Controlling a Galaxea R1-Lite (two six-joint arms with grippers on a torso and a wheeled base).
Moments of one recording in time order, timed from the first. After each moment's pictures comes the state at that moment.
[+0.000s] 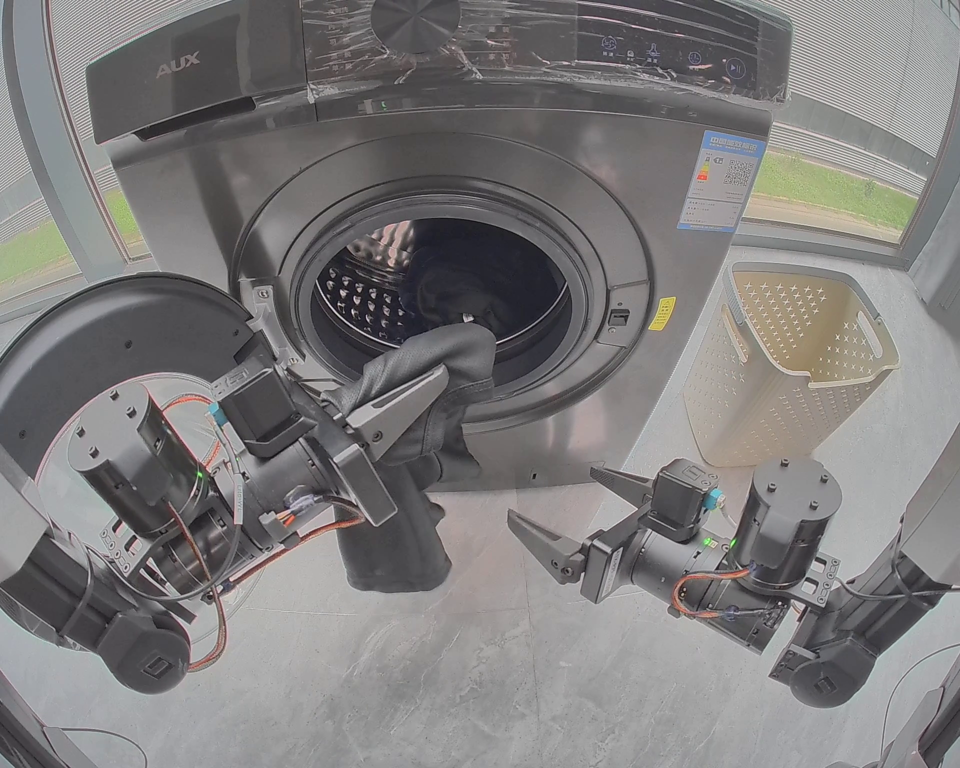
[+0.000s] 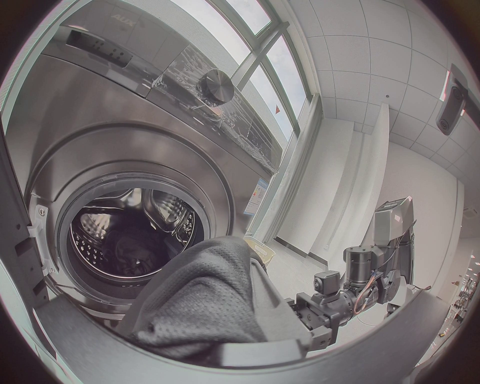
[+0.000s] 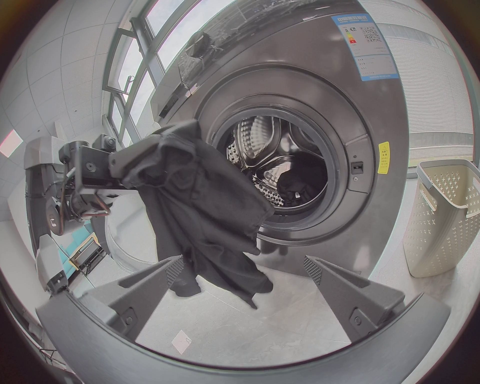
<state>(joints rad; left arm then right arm) -0.57 1.76 -0.51 -1.55 -0.31 -0.18 0.77 1.90 -0.50 -1.36 -0.06 0.13</state>
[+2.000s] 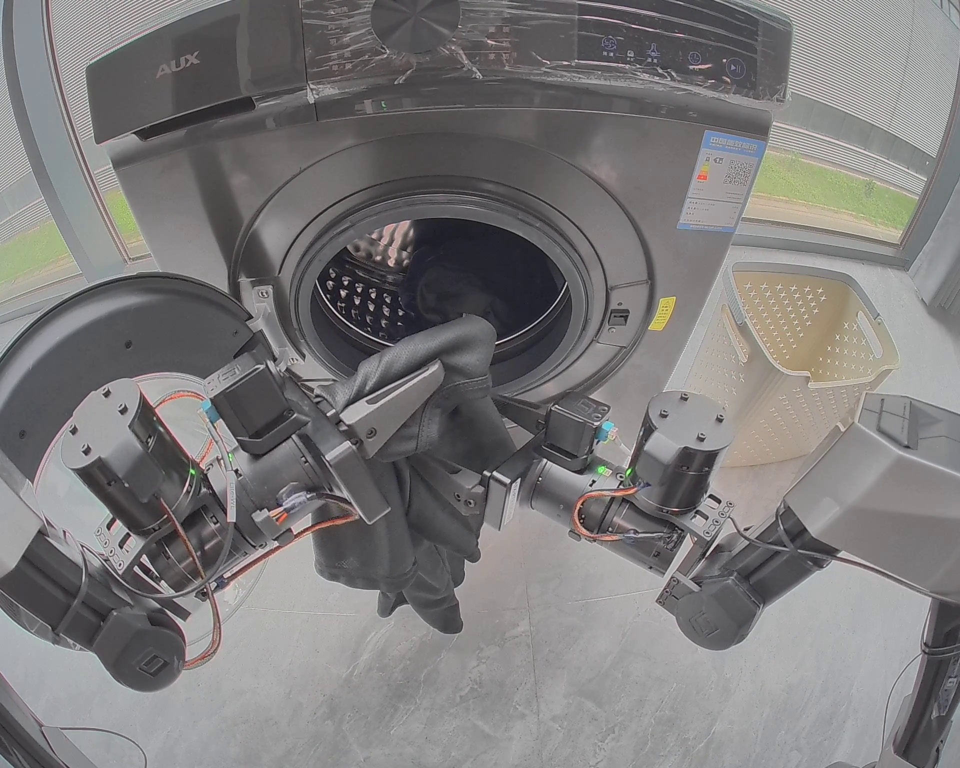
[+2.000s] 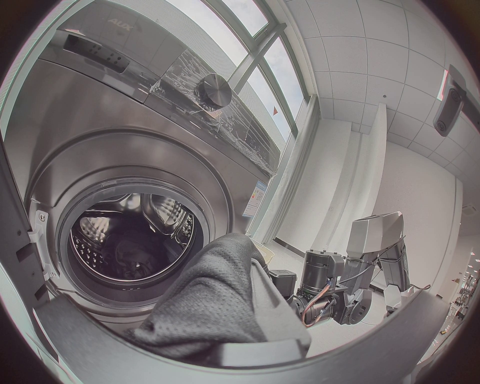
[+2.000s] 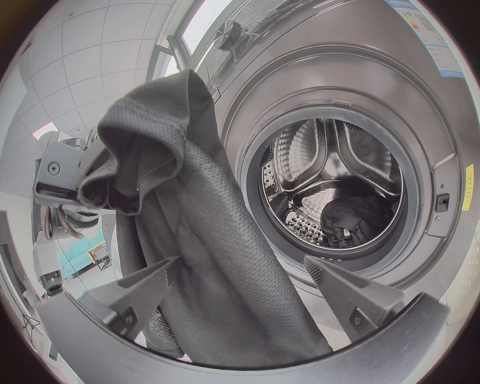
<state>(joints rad) -0.56 1.75 -0.51 -1.55 -0.33 -0.18 0.73 2.16 -0.94 -1.36 0.19 0.05</state>
